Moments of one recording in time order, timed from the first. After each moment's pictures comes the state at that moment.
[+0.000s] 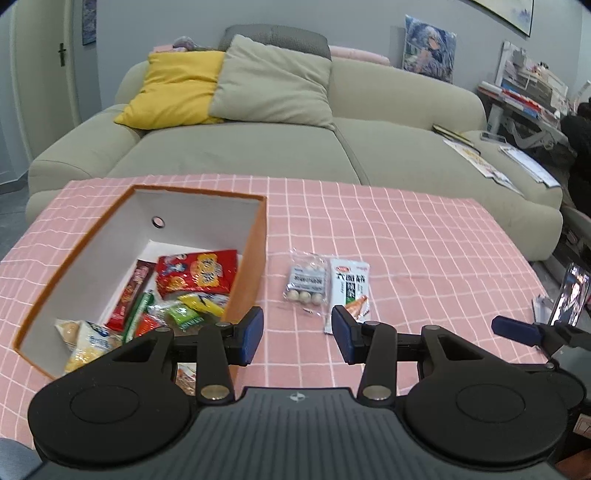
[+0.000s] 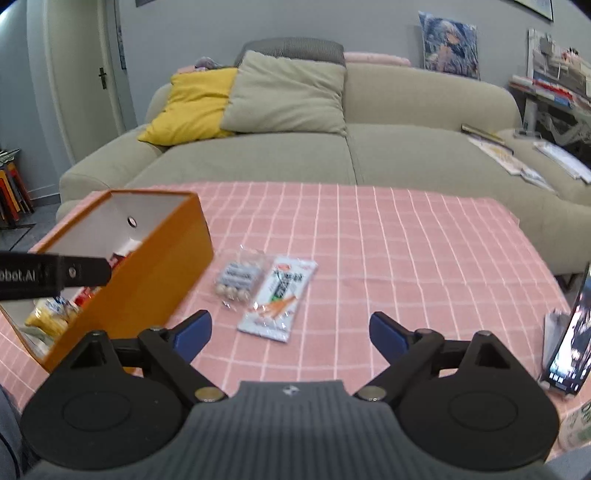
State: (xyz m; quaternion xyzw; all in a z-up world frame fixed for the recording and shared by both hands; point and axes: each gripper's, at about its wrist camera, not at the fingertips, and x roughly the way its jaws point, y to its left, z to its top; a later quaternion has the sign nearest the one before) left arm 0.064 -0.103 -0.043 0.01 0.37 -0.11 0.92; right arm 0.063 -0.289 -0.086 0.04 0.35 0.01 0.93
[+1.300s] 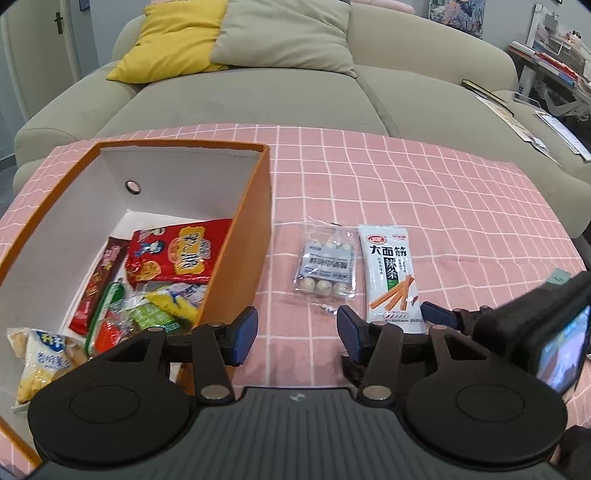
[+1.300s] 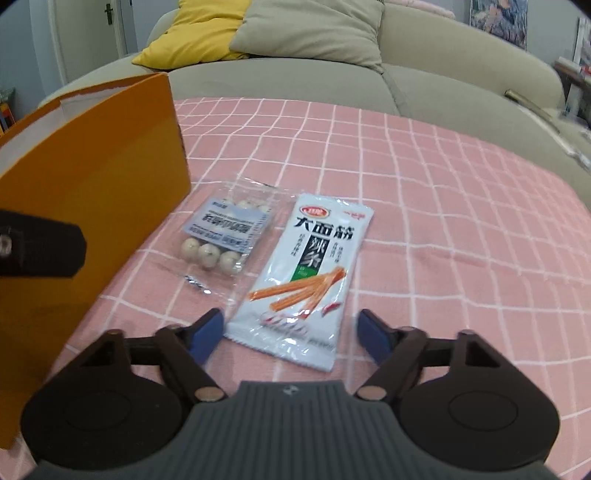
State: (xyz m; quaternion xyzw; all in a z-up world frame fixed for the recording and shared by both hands) left arm 0.147 -0.125 -0.100 0.02 0.44 -0.08 0.89; right arm 0.191 -0.249 -0.199 -0.02 0.42 0.03 0.91
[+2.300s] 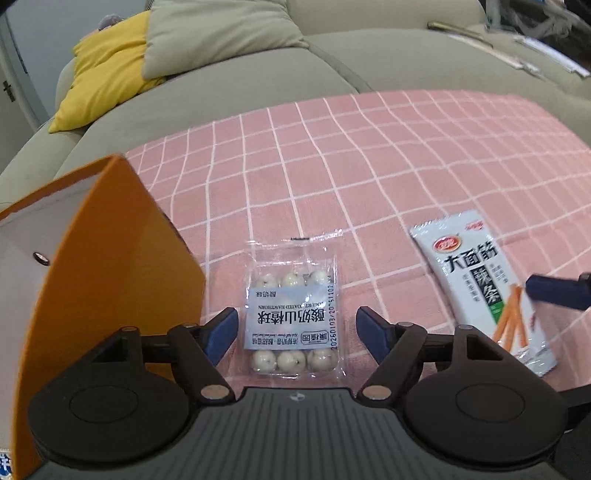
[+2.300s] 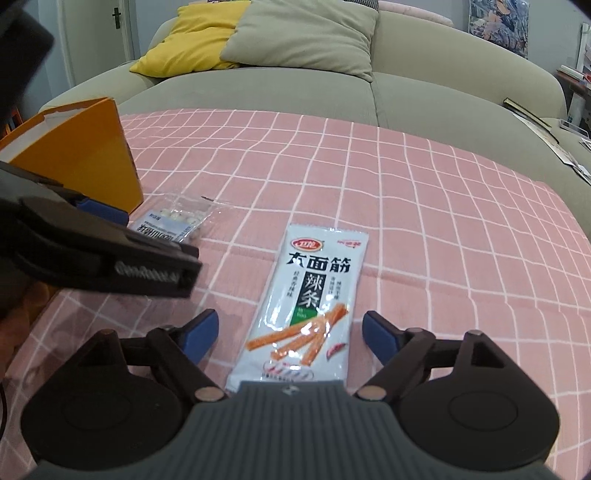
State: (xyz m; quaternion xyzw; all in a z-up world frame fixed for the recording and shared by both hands) left arm 0.228 -0.194 -0.182 0.15 0.43 -0.10 0.88; right arm 0.197 -0.303 -0.195 -0.02 0.41 0.04 0.91
